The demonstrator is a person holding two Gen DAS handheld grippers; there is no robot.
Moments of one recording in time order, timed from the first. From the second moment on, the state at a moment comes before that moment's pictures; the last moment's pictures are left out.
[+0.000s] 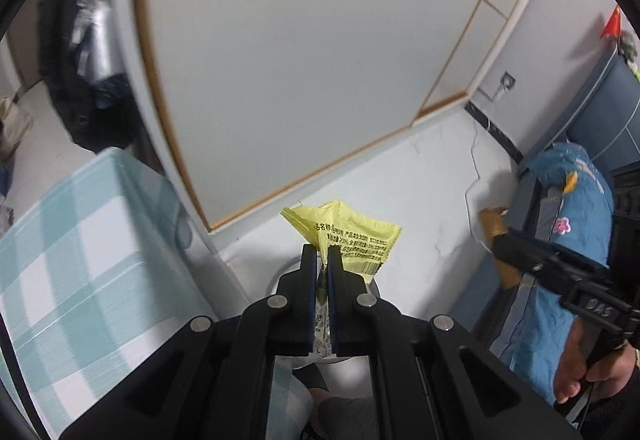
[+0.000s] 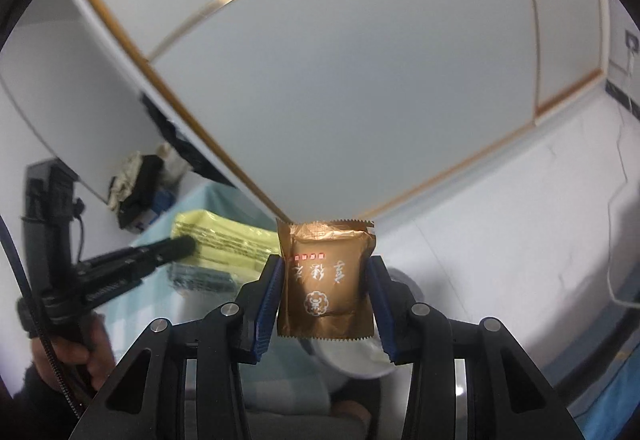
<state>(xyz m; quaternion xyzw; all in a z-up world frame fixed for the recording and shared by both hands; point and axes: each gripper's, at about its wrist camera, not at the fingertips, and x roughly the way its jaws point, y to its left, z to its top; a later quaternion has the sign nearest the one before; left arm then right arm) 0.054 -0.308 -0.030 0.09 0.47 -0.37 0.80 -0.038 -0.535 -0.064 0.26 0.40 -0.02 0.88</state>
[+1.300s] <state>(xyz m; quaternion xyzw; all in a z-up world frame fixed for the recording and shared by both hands) 0.082 -0.369 -0.145 0.14 0.63 -0.33 0.69 0.023 -0.536 -0.259 0.31 0.56 -0.02 0.77</state>
